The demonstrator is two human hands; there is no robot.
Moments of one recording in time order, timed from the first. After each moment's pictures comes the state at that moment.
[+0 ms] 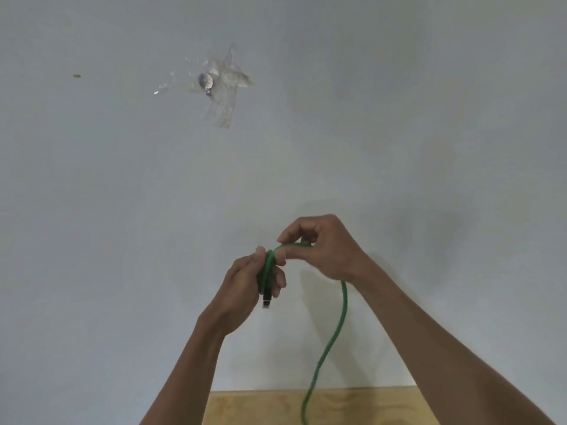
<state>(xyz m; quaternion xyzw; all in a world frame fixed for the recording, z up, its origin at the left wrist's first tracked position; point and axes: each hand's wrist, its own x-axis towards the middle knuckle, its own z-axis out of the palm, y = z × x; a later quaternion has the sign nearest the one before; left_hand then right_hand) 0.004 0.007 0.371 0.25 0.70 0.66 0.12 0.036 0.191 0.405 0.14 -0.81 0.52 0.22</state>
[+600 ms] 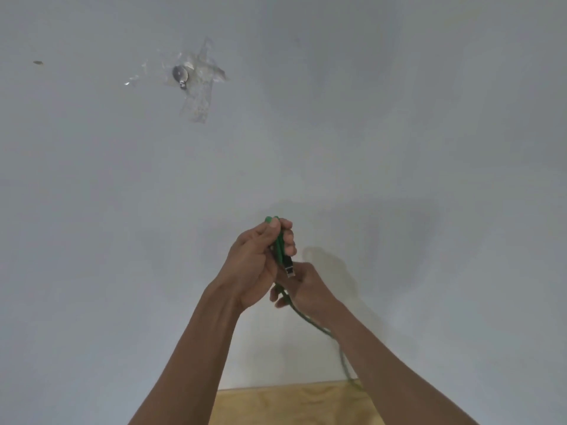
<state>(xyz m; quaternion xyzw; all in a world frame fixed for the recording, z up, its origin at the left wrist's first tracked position) 0.020 0.062 0.404 0.25 0.48 0.81 0.22 0.048 0.181 0.325 0.02 -0.73 0.68 0.08</state>
